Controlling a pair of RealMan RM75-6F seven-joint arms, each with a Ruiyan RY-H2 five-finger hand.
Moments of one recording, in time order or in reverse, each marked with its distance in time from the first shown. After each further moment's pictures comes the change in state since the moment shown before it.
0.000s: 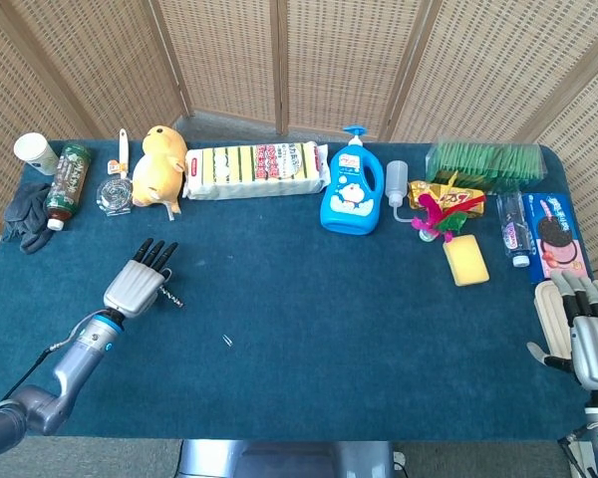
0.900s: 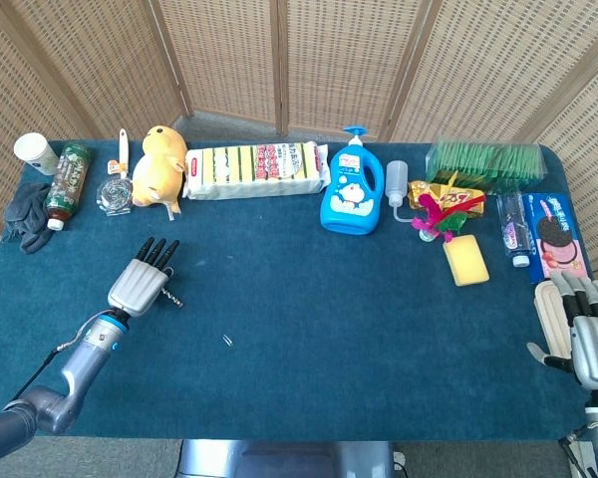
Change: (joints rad) left arm -0.006 -0.046 -0.001 0.035 -0.034 0.030 0.073; right arm 0.002 0.005 -0.001 -0.001 0.003 -0.009 0.009
